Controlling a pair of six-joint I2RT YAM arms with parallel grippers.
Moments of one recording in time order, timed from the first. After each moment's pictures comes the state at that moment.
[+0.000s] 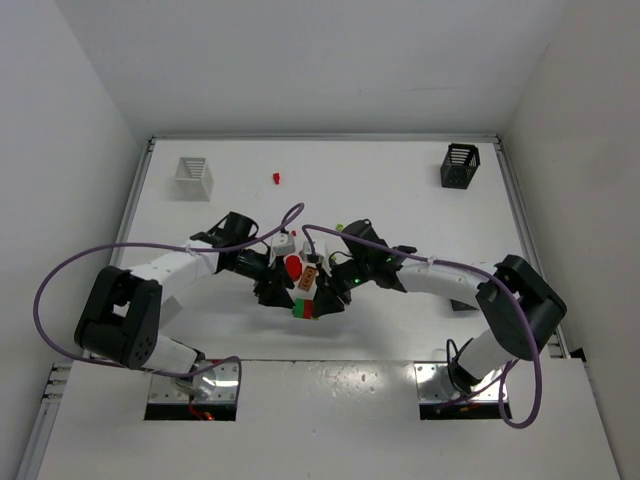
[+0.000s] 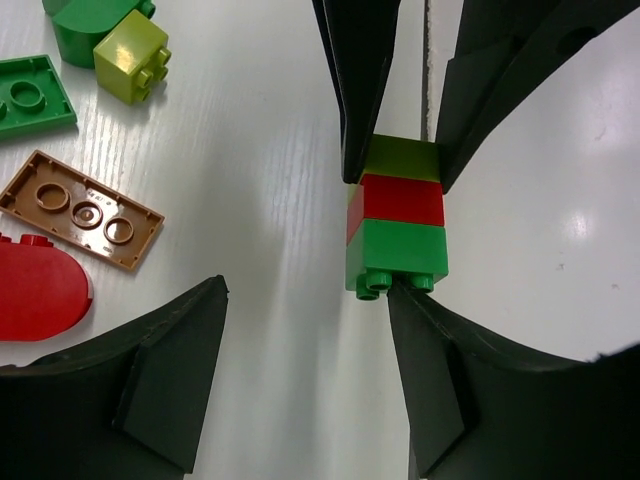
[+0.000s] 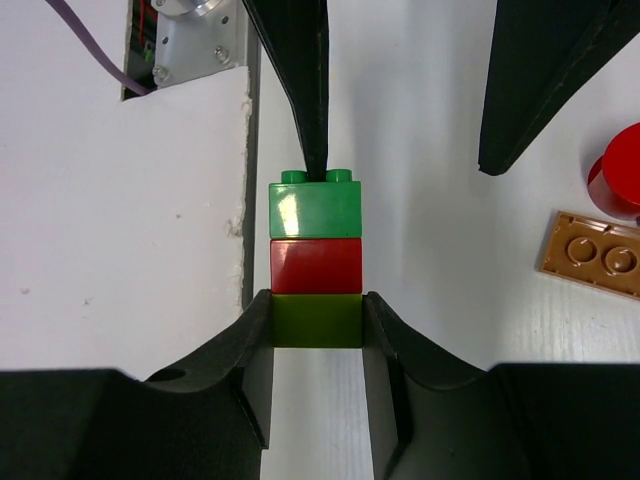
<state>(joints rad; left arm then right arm) -0.35 1.43 0.75 -0.47 1.05 0.63 0.78 1.56 0.78 -0.02 -0.82 -0.21</state>
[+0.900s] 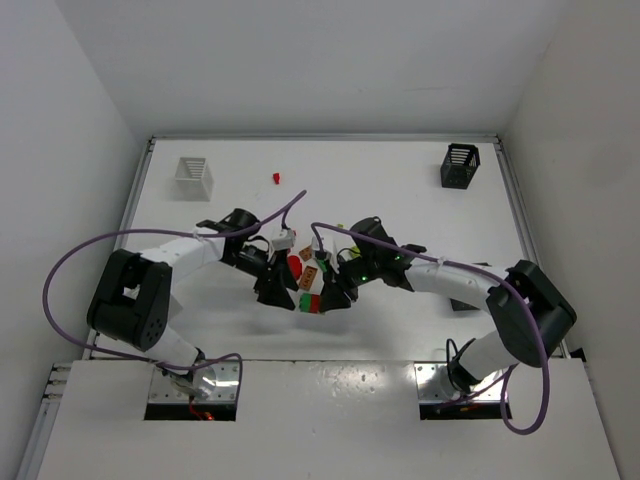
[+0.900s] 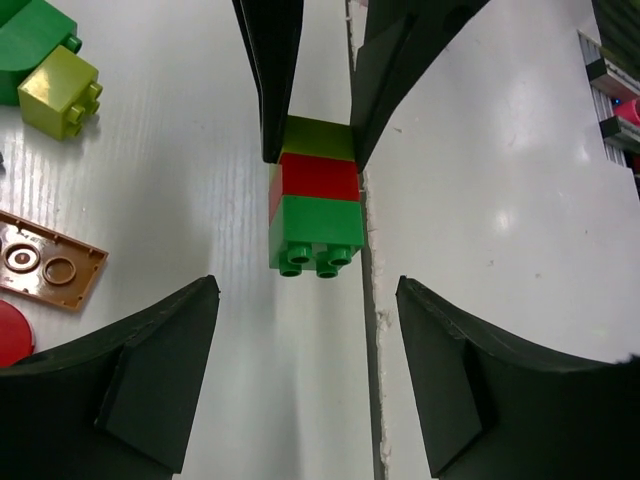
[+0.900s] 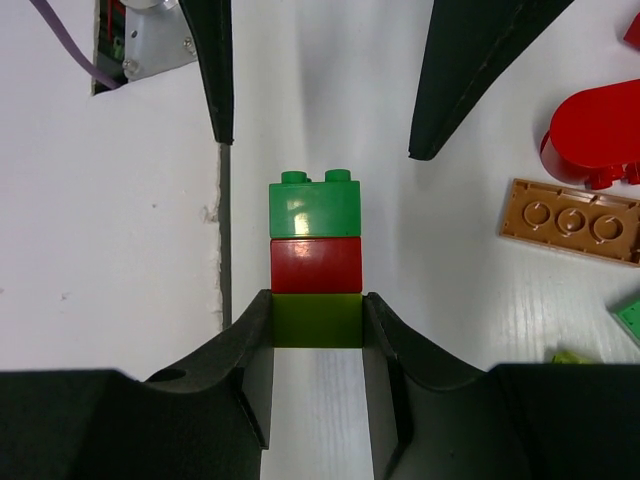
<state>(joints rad) -0.33 1.54 0.86 -0.69 1.20 0.78 0.73 1.50 0.76 -0.07 -0.79 -0.25</state>
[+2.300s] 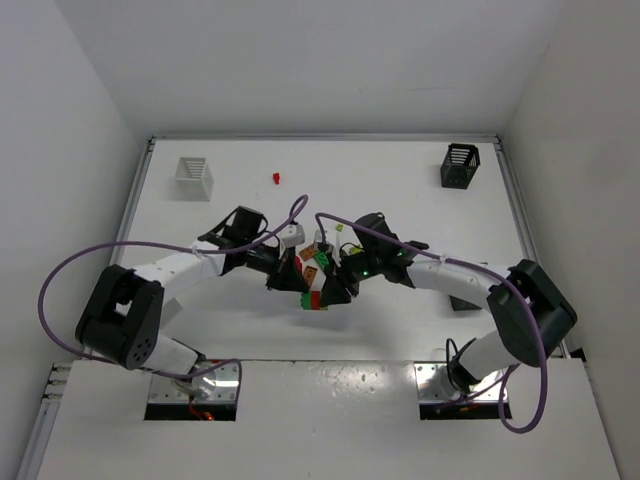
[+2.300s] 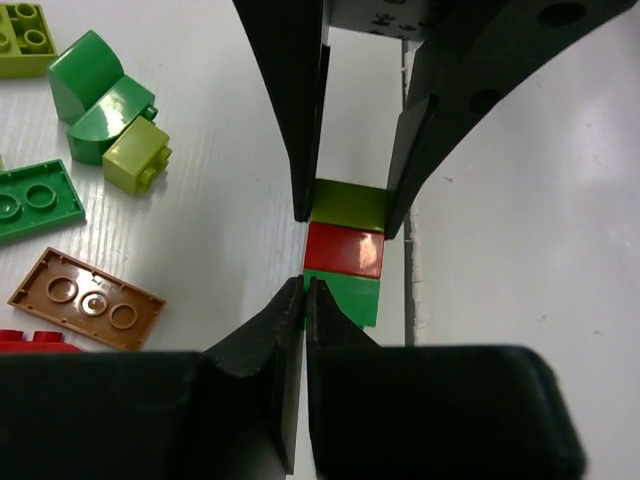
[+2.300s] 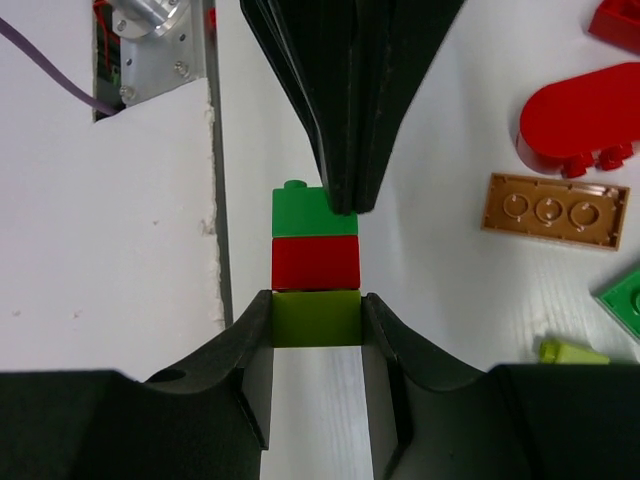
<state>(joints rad) -0.42 1.43 0.76 -0.26 1.09 0.41 0.71 1.50 0.77 -0.06 -0.79 -0.18</state>
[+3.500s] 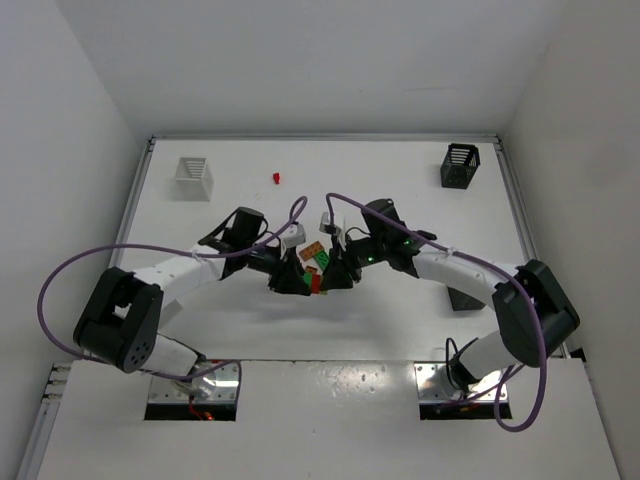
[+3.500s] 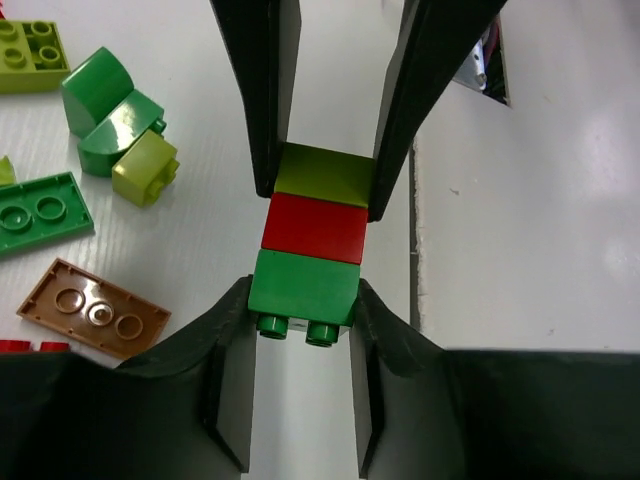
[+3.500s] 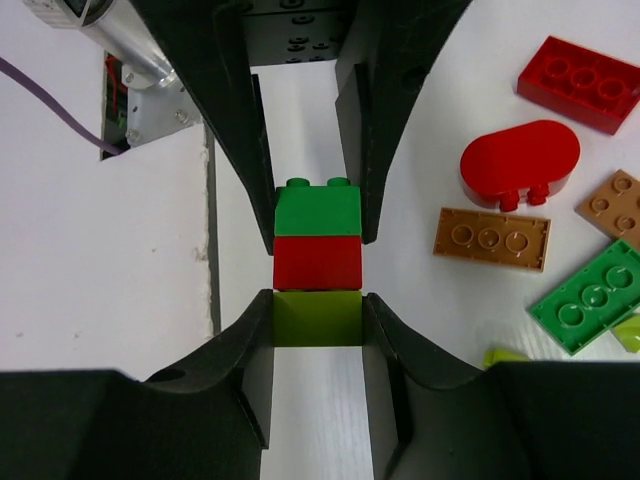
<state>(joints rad) -0.43 1.42 0.73 -0.14 1.07 0.31 0.64 1.49 0.83 -0.06 -0.85 -0.19</state>
